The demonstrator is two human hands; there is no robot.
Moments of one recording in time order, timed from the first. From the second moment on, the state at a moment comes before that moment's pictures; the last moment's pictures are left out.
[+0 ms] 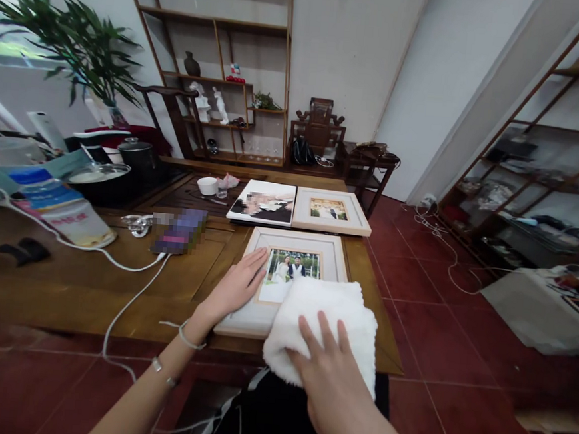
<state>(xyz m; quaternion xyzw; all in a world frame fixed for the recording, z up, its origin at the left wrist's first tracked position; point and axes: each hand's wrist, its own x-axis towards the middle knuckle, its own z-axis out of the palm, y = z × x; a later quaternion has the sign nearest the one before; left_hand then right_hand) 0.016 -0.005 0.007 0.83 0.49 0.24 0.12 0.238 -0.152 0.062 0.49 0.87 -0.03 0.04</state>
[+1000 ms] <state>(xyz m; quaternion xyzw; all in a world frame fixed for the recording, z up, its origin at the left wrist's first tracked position) 0.017 -0.008 0.014 0.83 0.50 0.22 0.13 0.229 -0.136 0.059 0.49 0.87 0.01 0.04</state>
